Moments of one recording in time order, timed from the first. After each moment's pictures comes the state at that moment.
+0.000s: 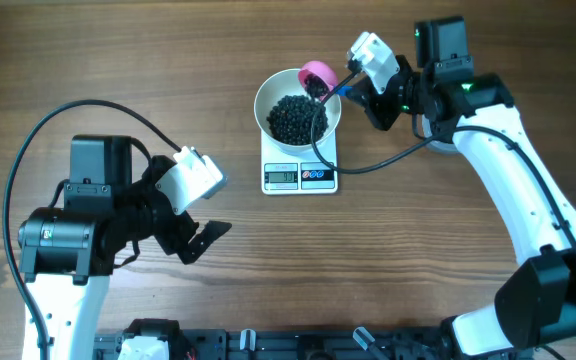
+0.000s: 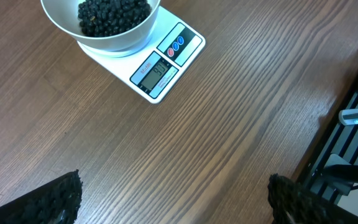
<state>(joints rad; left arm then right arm) -0.07 1.03 1.17 -1.25 0.49 0.74 0.22 1.67 1.42 -0.66 -0.51 -0.57</state>
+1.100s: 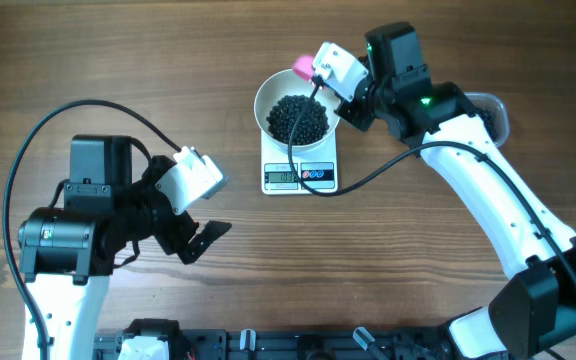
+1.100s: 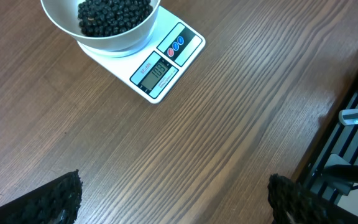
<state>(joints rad) -0.07 1.03 1.17 -1.25 0.49 0.74 0.39 1.67 1.42 -0.54 -0.13 -0.67</state>
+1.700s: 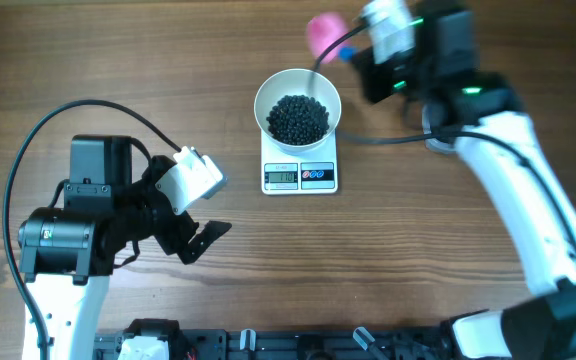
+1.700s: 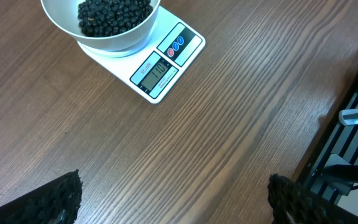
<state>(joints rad) -0.07 1.03 1.17 -1.25 0.49 0.74 0.23 1.59 1.50 -0.56 -0.31 -0.05</state>
